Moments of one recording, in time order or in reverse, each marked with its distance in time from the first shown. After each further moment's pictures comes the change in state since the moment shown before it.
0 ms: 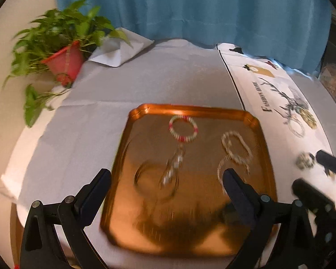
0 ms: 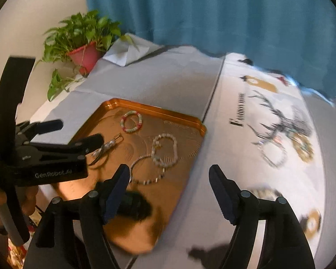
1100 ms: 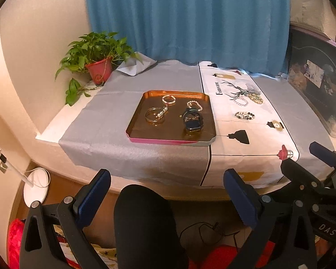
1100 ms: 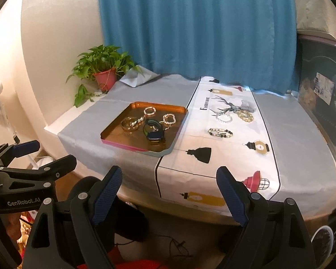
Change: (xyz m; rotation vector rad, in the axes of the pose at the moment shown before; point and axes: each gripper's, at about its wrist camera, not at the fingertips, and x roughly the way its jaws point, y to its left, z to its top) left arm -0.228 -0.028 -0.172 -0.010 -0.149 0.002; right arm -0.242 0.049 -0.166 0.040 -0.186 -0.078
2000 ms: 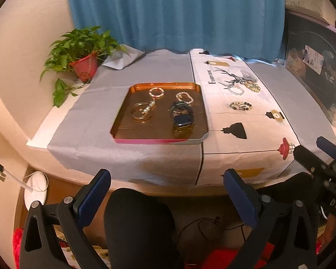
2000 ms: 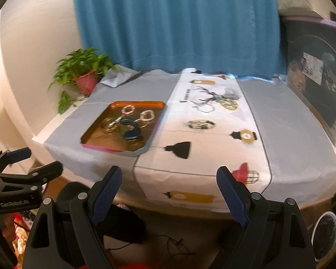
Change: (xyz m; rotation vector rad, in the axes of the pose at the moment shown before) left arm 0.041 -0.031 0.018 0.061 0.079 -0.020; right arm 0.026 -0.053 0.002 0.112 0.032 -0.062
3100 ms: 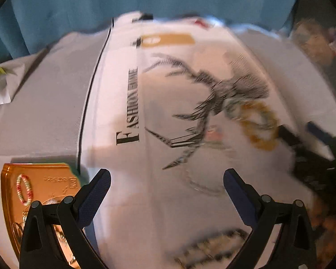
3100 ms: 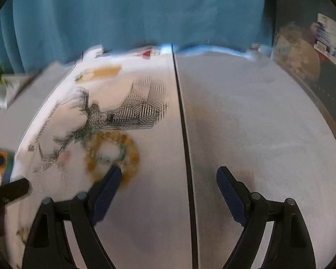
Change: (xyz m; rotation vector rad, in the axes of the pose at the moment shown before) left arm 0.340 -0.192 0.219 0.154 0.273 -0.154; right arm 0.343 -0.246 0.148 0.111 0.149 -0.243
